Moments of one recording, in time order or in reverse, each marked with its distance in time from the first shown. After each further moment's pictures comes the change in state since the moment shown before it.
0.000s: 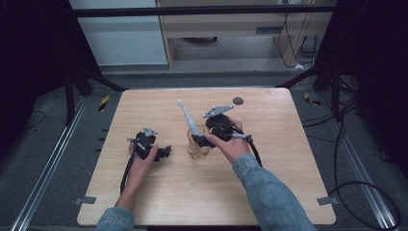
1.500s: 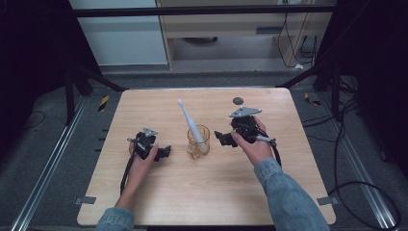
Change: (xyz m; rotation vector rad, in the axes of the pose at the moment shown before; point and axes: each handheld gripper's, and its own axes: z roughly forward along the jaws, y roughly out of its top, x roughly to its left) left arm 0.000 0.000 0.000 0.001 0.001 0.002; right arm -0.038 -0.034 -0.044 -0.059 -0.150 0.066
